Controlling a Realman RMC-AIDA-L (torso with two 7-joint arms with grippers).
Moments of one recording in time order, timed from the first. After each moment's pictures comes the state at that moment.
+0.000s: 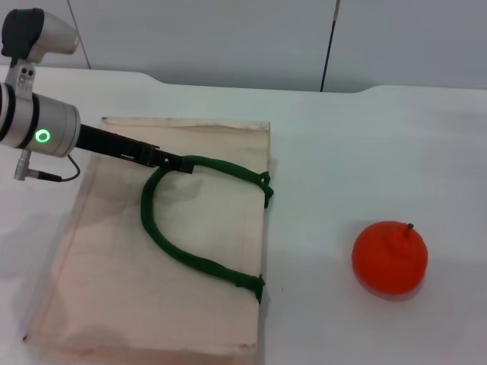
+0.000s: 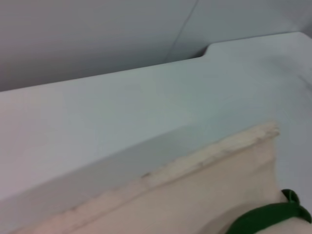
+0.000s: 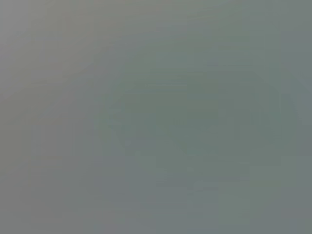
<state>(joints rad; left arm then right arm) -1.01 -1.91 2.87 -0.42 0.06 1.32 -1.79 0.66 2.02 -0.01 -0.04 1.79 0.98 -2.72</state>
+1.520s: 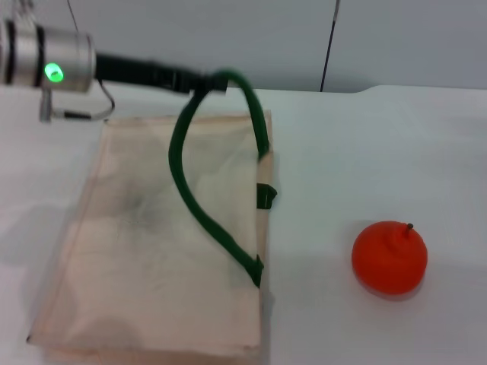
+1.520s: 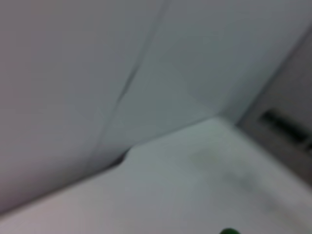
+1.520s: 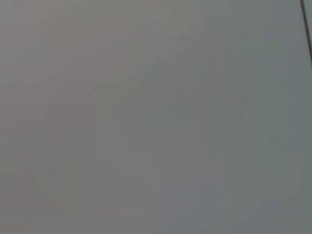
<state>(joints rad) -1.07 -1.90 2.87 -0.46 -0.19 1.54 -1.70 0.64 2.02 -0.01 -0.05 1.80 0.95 -2.62</state>
